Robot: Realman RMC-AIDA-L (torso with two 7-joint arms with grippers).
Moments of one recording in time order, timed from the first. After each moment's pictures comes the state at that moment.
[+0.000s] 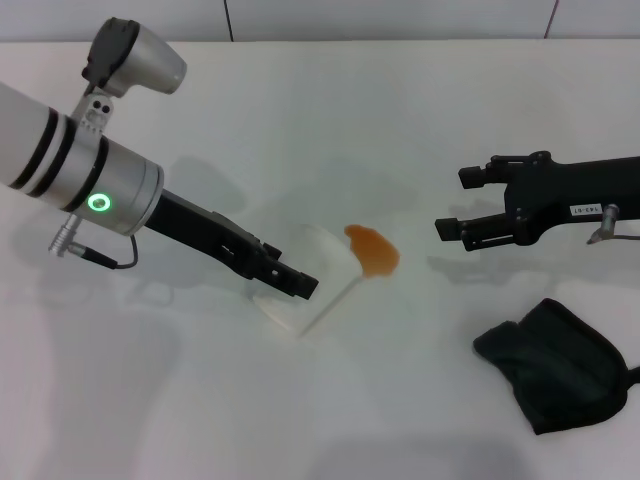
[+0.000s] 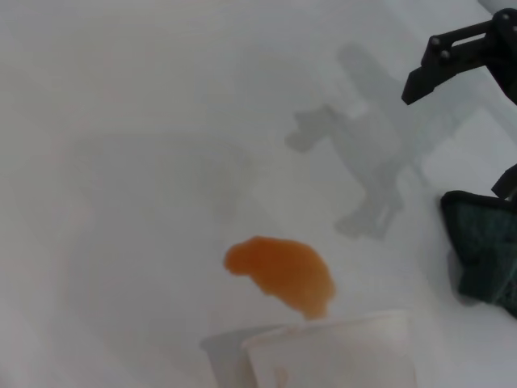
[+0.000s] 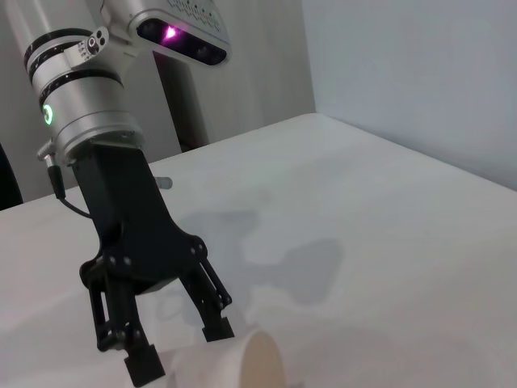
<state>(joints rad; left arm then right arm) -1.15 -2.08 2.85 -0.47 0.30 1.53 -1.75 0.50 2.01 -1.12 -0.88 -1.84 -1.36 1.61</state>
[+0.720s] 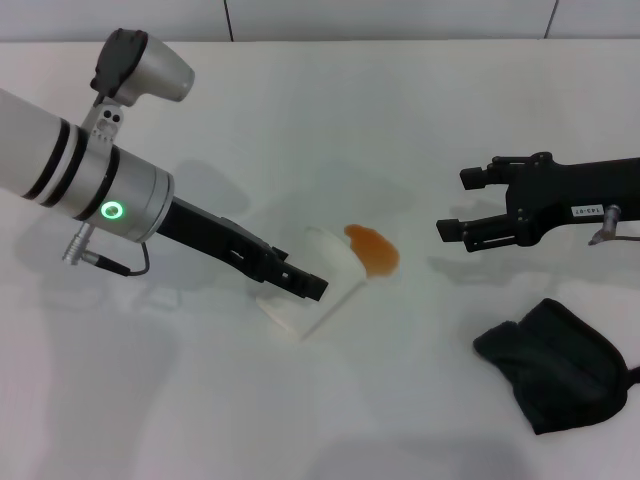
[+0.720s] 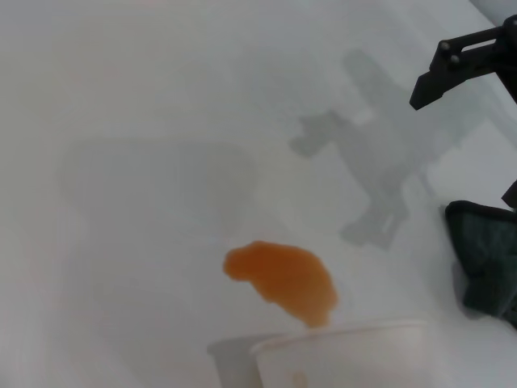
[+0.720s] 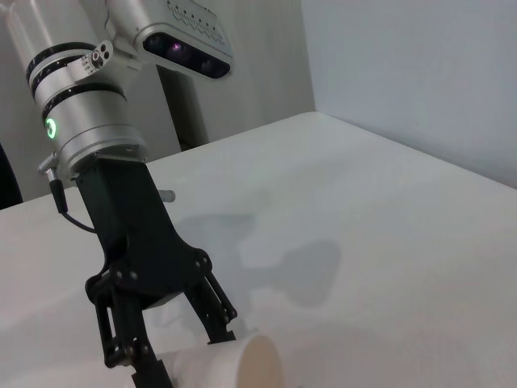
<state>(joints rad) -1.13 -2.08 2.85 -0.43 0.28 1.49 -1.77 0.50 2.01 -1.12 -0.88 -1.84 -1.36 1.61</state>
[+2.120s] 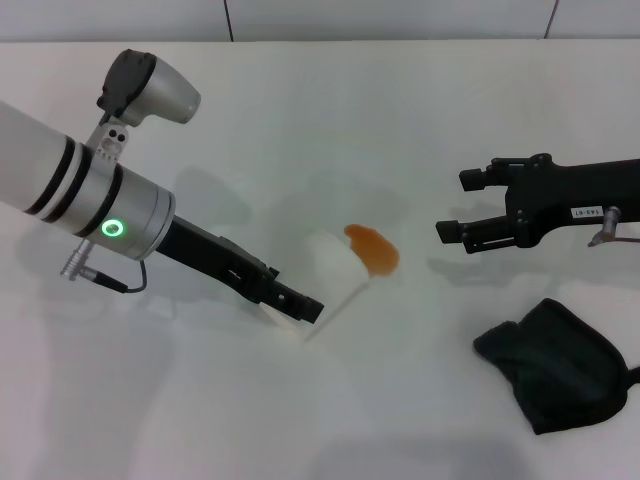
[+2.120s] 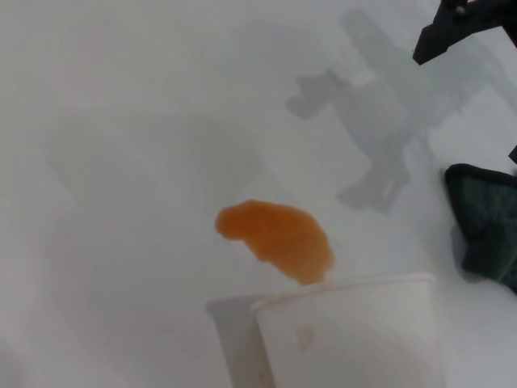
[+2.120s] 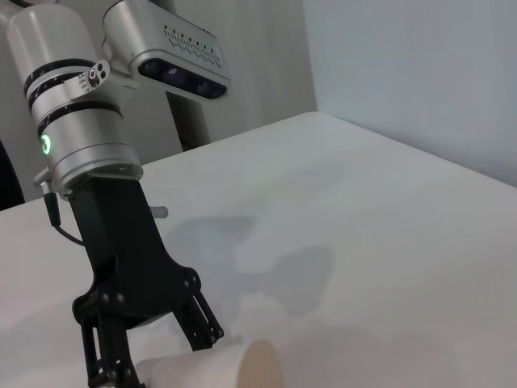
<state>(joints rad) -1.12 -2.08 2.85 -0.40 0.32 1.47 -1.77 0.50 2.01 -1.12 -0.88 -1.84 -1.37 1.61</state>
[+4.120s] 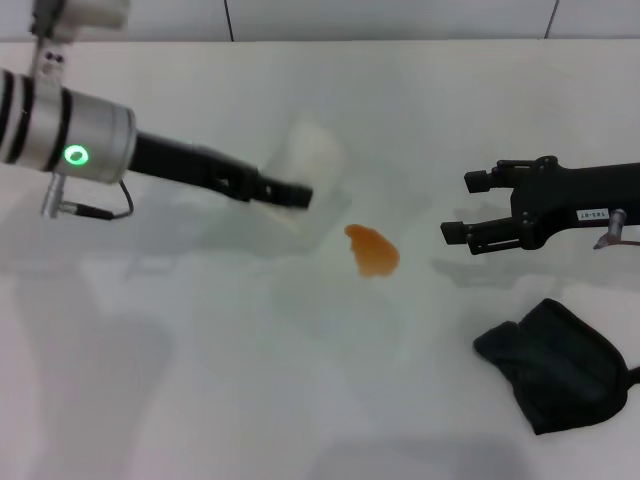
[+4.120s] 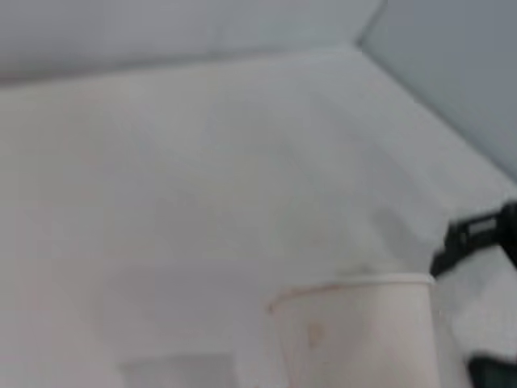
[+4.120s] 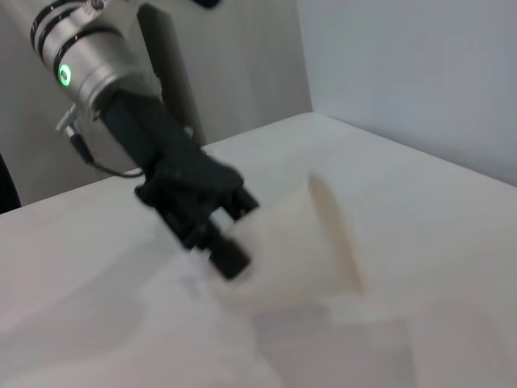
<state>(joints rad) -1.12 -2.07 2.85 -0.57 0.06 1.55 -1.74 0.48 2.01 -1.11 -0.88 -1.84 -1.37 1.61</state>
